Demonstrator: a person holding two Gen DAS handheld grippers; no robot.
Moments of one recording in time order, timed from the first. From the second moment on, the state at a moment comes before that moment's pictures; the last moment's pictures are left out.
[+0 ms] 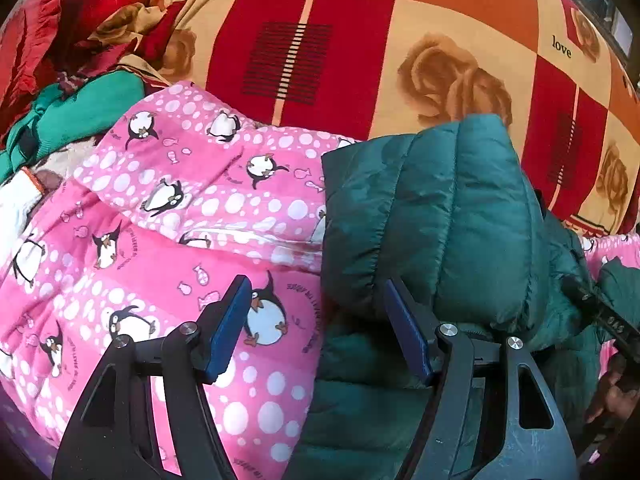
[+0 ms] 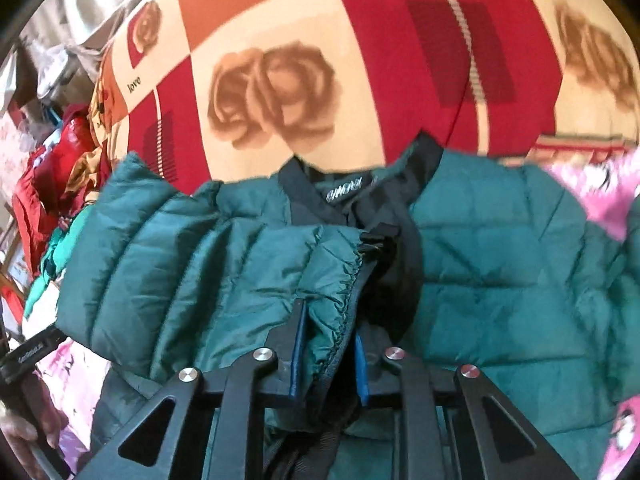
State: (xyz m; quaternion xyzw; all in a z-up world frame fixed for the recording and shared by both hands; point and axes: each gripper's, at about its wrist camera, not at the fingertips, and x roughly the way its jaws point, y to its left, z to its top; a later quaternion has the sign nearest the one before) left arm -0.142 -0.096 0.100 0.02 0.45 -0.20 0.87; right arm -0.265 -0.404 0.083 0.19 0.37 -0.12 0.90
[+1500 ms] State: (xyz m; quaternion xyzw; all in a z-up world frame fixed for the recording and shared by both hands) left arm -0.110 -0.202 0.062 0.07 0.43 -0.20 0.88; right arm -0.211 -0.435 0.050 0.15 0.40 -0.12 0.90
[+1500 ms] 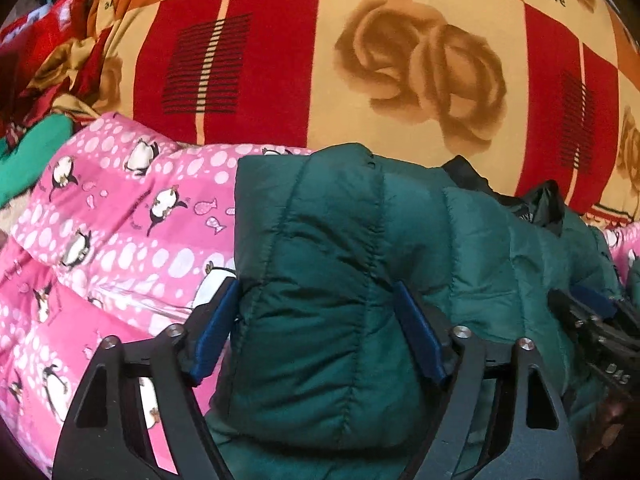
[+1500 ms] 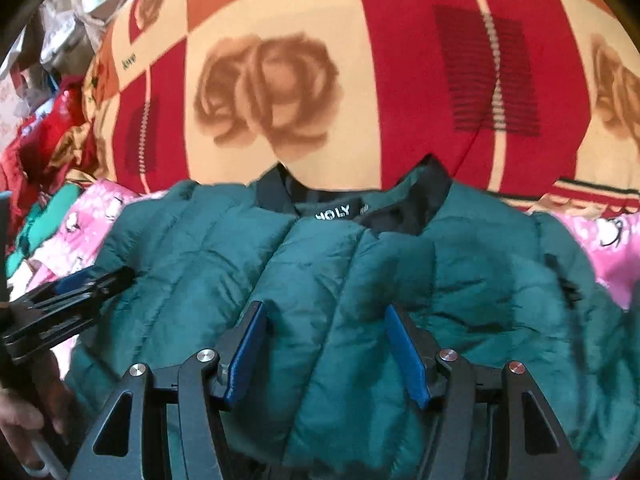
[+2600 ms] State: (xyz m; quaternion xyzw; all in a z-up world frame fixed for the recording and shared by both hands) left arm -0.124 -0.201 0.058 0.08 0.41 -0.19 0.89; right arm -0.273 -0.456 0.047 0.14 0.42 -0.19 0.88
